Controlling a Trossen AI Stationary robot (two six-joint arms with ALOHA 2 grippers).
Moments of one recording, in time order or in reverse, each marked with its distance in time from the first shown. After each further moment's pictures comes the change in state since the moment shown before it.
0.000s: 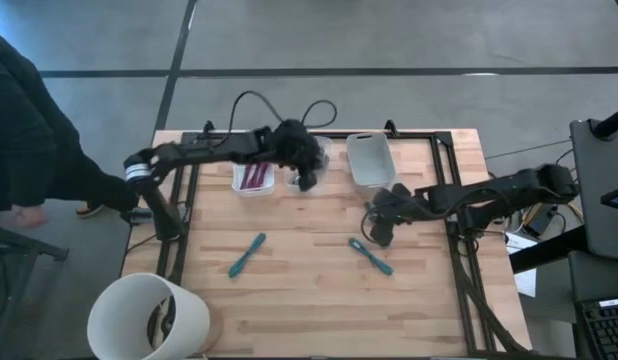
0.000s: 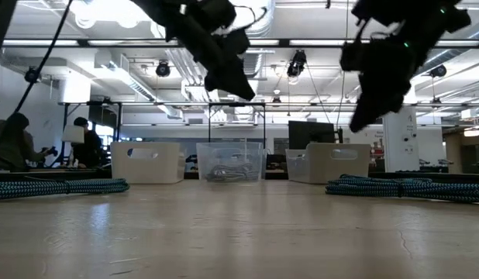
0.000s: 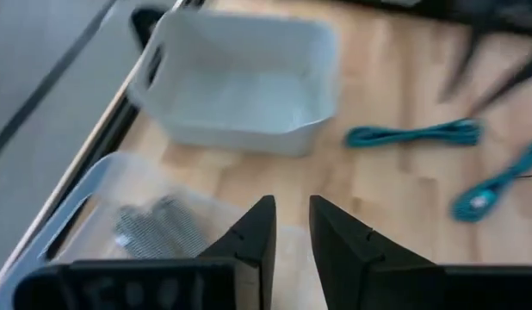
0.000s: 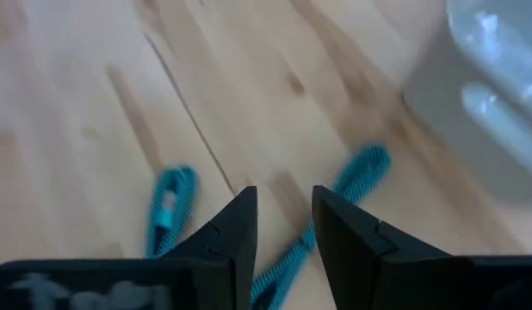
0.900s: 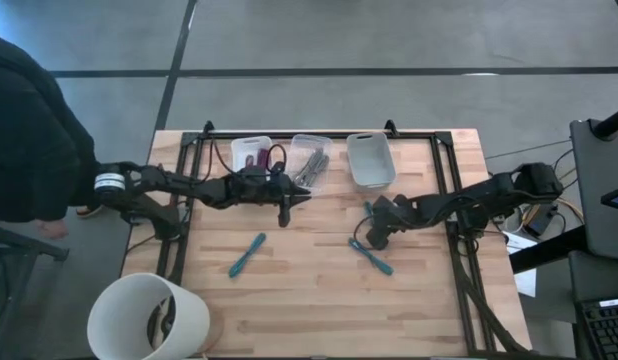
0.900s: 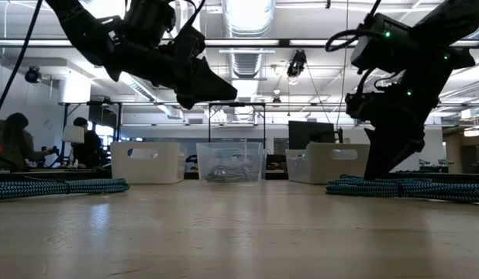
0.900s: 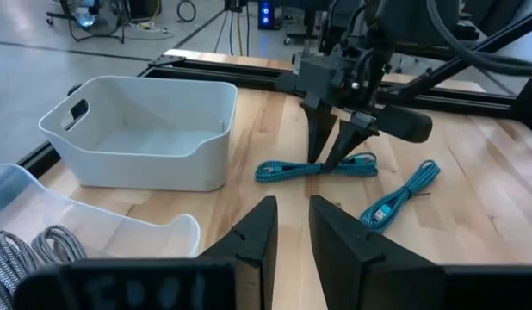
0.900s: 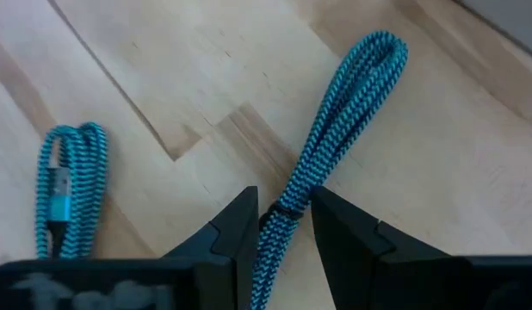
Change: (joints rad) left arm -0.163 -0.227 -0.734 0.936 0.001 -0.099; right arm -0.001 0.188 -0.136 0.172 0.003 0.185
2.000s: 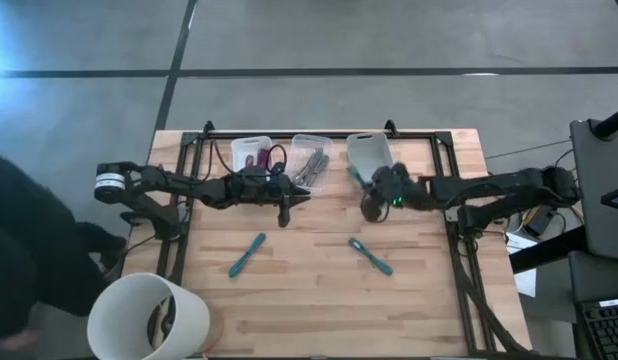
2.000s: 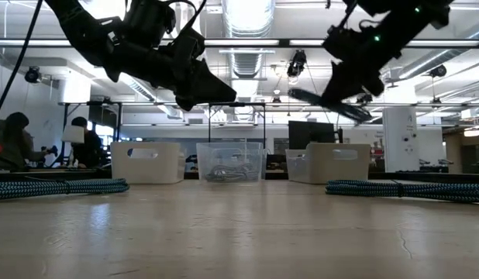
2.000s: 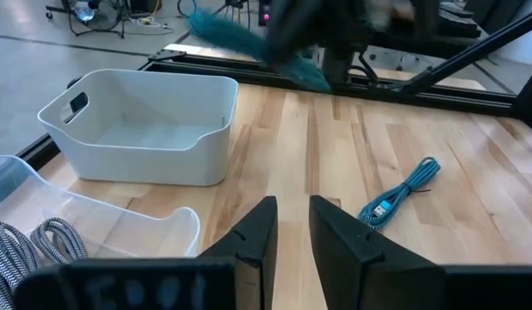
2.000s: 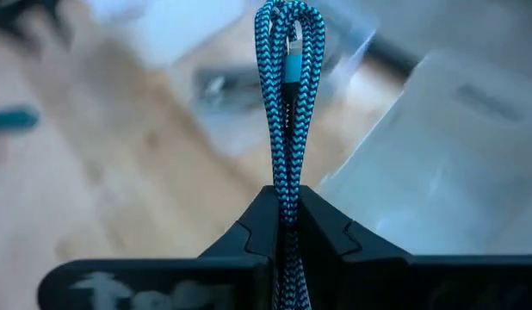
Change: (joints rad) left arm 0.000 0.000 -0.005 -0.005 0.000 -0.010; right arm -0.111 -0.203 0.193 0.003 0.231 -0.260
